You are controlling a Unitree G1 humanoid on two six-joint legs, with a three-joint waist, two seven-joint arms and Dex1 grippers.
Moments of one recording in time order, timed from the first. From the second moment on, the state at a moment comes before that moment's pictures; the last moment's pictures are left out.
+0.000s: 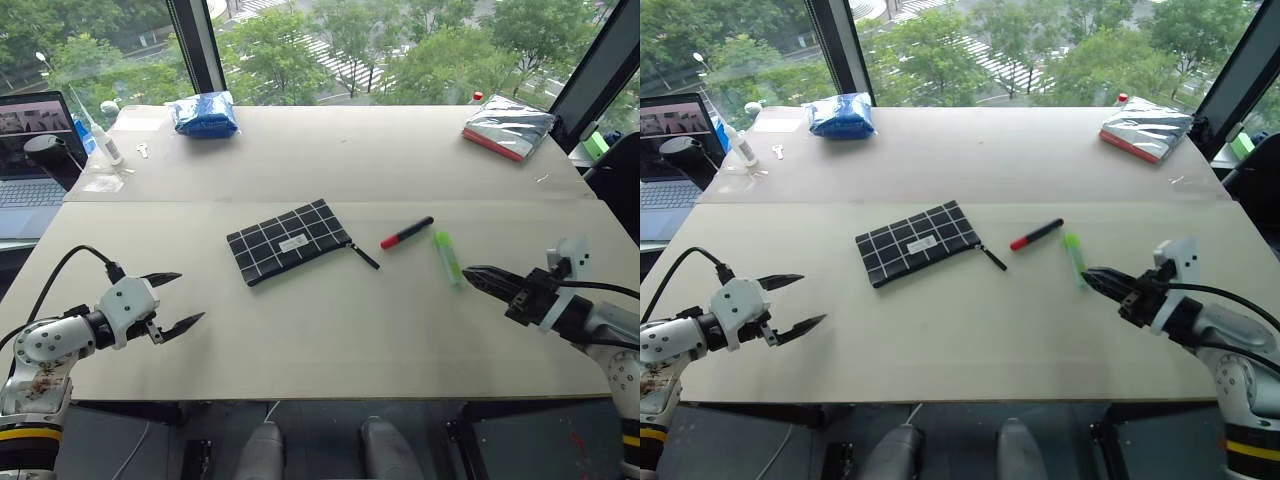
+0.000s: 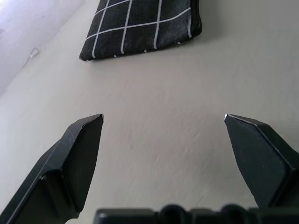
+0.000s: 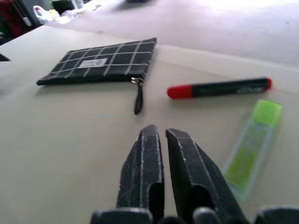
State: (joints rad) left arm -0.08 0.82 0.18 0.22 -0.12 -0.30 -1.00; right arm -0.16 -0.72 -0.28 -0.22 0.66 0.60 0.88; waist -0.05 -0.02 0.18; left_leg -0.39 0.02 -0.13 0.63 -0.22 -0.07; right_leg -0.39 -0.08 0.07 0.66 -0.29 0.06
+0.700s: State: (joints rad) left arm -0.45 0.81 -0.08 0.61 0.27 -0.80 -0.69; right arm -0.78 -0.35 0.32 0.19 0.14 0.64 0.58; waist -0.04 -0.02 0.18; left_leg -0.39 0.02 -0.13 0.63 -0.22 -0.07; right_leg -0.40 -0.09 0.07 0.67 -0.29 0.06
